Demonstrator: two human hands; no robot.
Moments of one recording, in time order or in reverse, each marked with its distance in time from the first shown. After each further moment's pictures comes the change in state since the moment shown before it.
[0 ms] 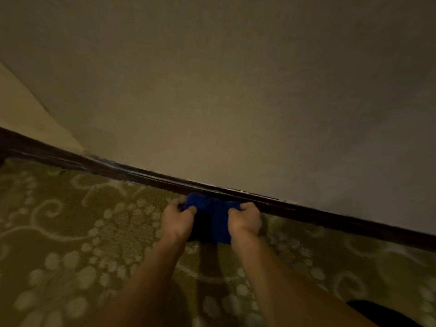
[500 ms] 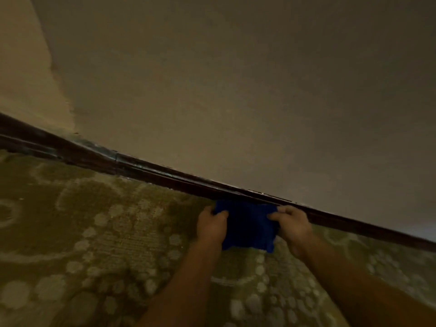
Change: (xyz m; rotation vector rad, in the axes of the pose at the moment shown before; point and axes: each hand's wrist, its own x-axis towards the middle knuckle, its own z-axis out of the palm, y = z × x) left_hand 0.057 -0.025 -0.027 -0.260 -0.490 -0.209; right_hand -0.027 -0.015 -0.001 -0.027 0.155 -0.024
